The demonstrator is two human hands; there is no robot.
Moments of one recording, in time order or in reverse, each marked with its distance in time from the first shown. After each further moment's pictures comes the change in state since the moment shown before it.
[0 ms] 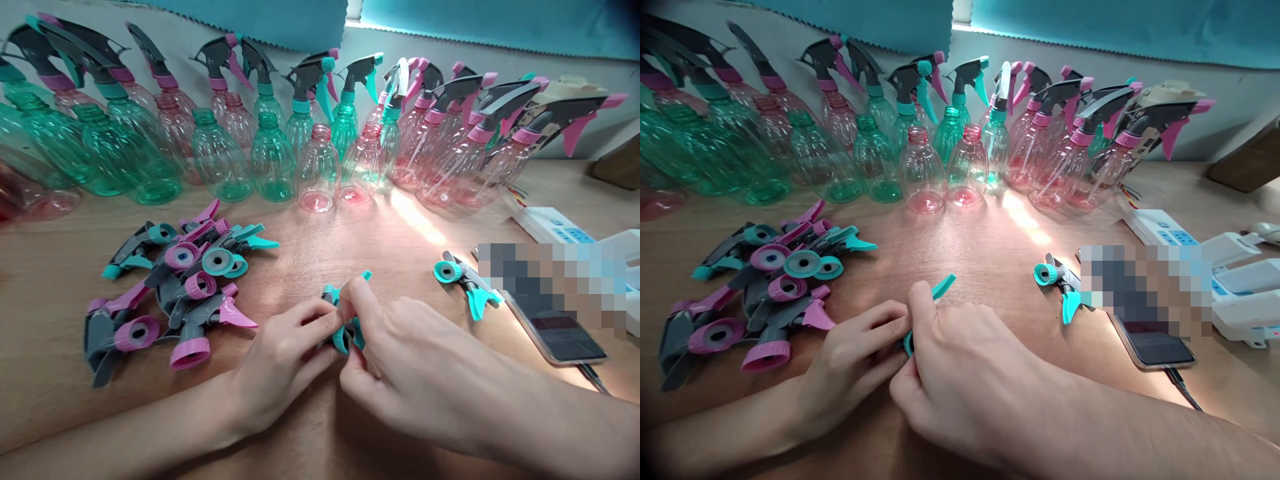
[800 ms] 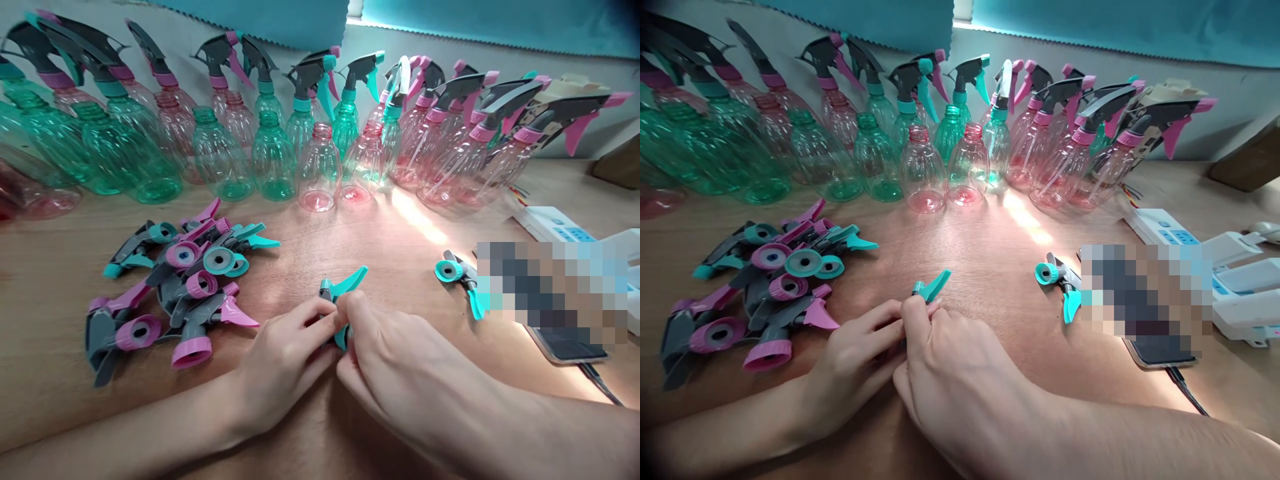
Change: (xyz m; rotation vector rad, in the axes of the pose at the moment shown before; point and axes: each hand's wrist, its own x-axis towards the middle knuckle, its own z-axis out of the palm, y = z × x) left_hand -0.003 -0.003 0.003 0.039 -0.002 0.040; right_hand 0.000 -0.005 0.020 0.024 0.174 -0.050
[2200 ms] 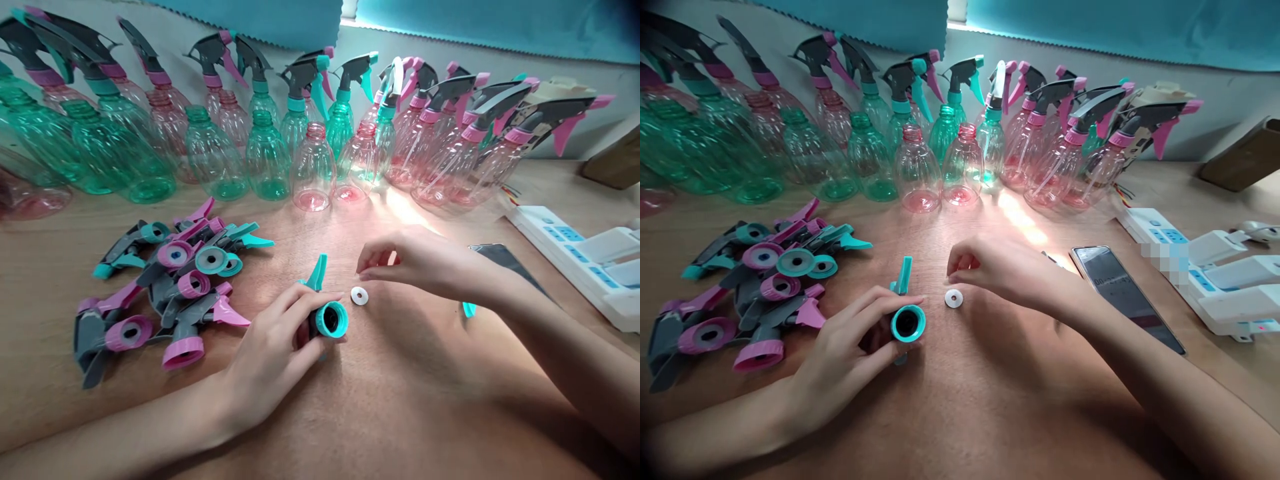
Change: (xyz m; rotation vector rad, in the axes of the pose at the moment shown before) left_hand 0.007 0.006 -0.004 -0.009 0.035 -0.231; right_hand 0.040 0.091 -0.036 0.184 -0.288 0.146
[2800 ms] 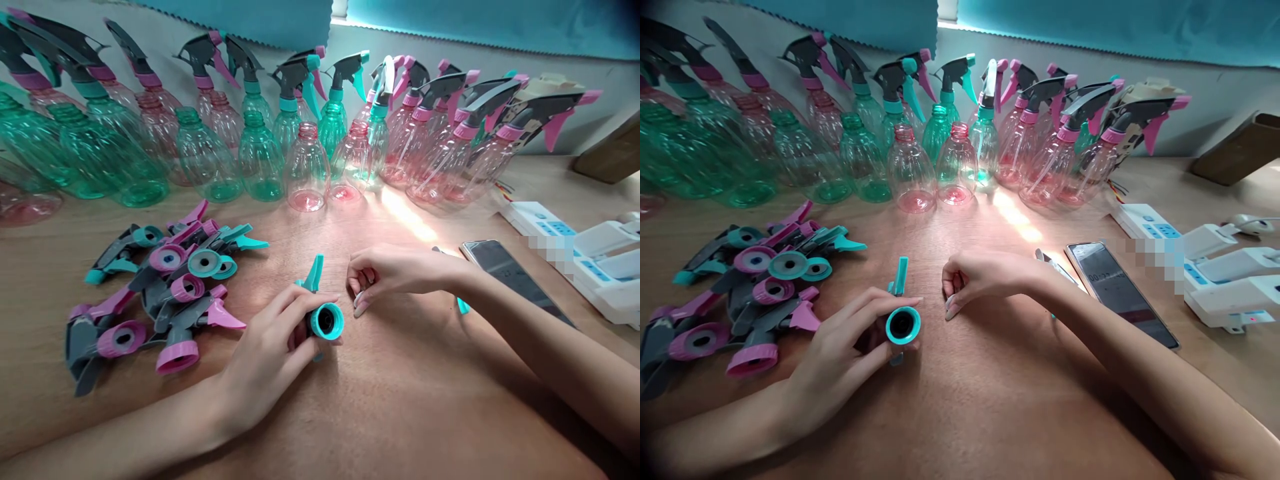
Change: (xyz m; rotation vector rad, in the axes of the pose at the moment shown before) left_hand 0.000 0.000 0.000 -0.005 -0.022 -0.003; right_hand 0.016 0.021 0.011 0.236 -0.317 -0.141
